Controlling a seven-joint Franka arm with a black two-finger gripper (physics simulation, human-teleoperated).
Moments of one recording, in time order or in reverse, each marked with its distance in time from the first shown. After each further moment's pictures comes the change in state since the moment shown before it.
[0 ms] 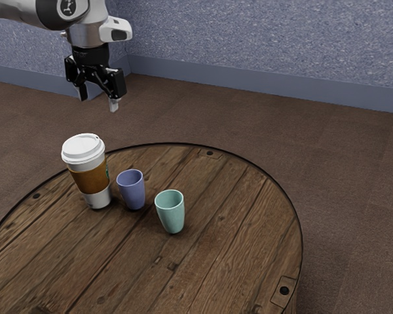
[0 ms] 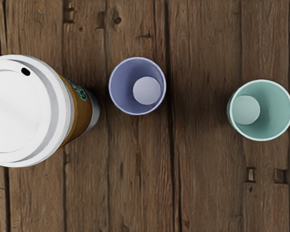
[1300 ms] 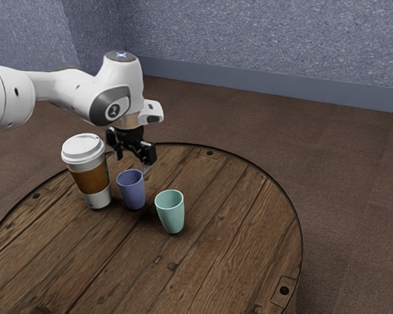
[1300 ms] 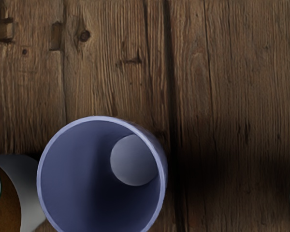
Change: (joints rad) arm 0.004 0.213 0.010 -0.316 0.082 0.569 -0.068
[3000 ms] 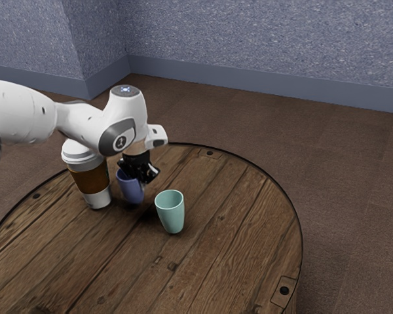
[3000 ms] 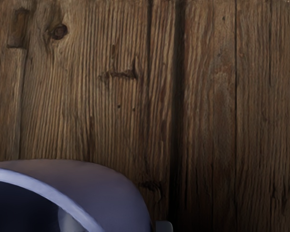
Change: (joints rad) arm 0.027 0.157 0.007 -0.028 0.000 0.233 -0.090
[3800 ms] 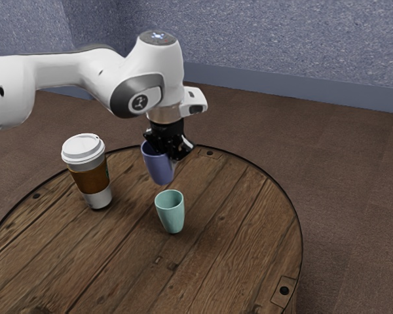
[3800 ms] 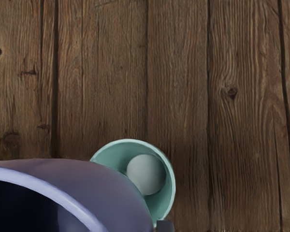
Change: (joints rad) arm -0.004 -0.279 -0.301 0.035 0.018 -0.337 -0.205
